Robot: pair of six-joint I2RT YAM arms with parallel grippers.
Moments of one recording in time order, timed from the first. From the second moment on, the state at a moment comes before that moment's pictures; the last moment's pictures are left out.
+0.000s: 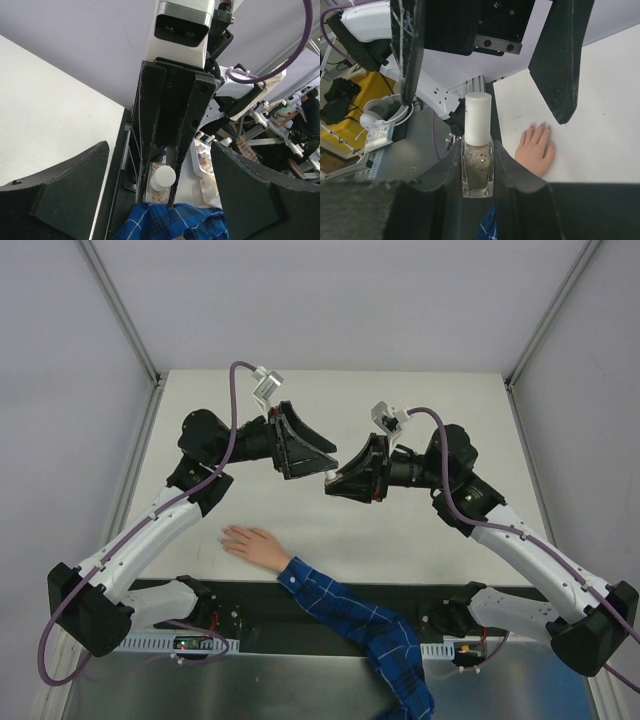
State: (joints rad) left arm -0.55 1.12 1.02 0.38 0.91 -0.91; right arm 0.71 1.05 0.99 0.08 -0.82 0.42
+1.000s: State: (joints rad) left arm -0.76 1.11 1.24 -0.27 0.25 -0.69; right arm 1.19 1.12 1.17 -0.20 0.49 0.04
